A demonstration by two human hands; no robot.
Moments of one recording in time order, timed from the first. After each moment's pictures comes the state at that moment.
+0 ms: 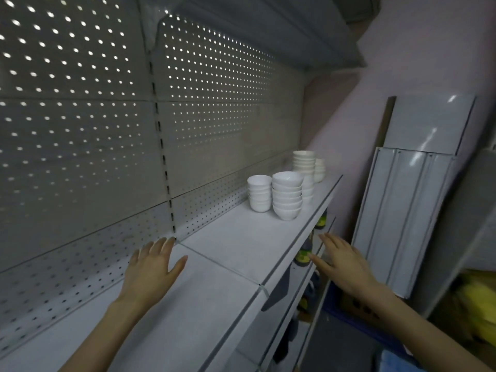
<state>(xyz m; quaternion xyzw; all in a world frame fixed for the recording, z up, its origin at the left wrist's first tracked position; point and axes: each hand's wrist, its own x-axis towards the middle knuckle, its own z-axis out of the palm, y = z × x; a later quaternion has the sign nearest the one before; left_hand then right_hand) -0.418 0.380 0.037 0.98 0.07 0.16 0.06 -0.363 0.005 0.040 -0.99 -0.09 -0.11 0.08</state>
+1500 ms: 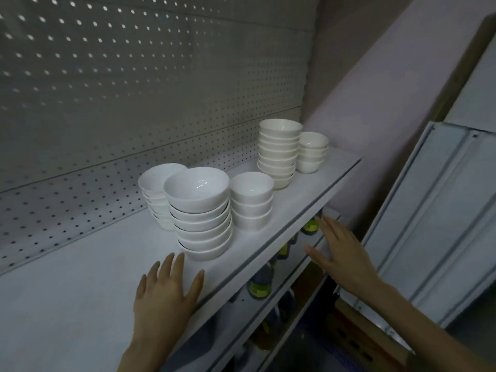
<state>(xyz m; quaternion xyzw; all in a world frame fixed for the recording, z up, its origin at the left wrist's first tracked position) -0.065 0.060 -0.058 0.97 0.20 0.11 0.12 0.083 -0.231 -0.034 -0.95 -0.23 -0.07 0.18</state>
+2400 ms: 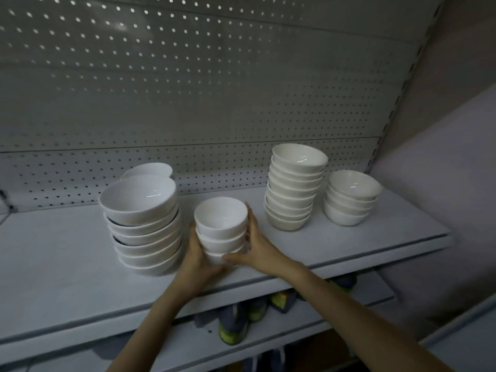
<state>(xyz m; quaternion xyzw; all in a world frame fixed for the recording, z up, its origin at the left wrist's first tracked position) 0.132 -0.053 -0.067 0.79 0.25 0.30 0.48 0.280 -0.149 -0.041 -0.69 -0.52 0.29 0.42</state>
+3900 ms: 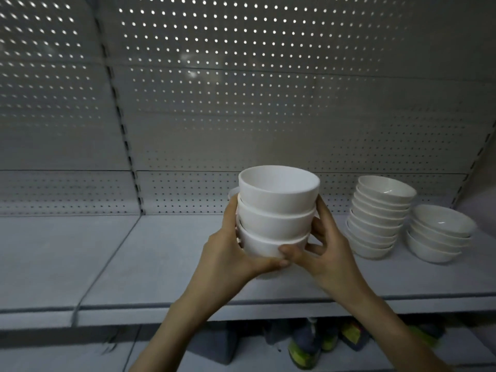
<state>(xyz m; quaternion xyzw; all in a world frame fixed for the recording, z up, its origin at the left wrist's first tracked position) -0.040 -0.077 0.083 0.80 0.22 0.40 0.40 0.114 -0.167 0.083 -0.54 -0.54 0.18 0.62</state>
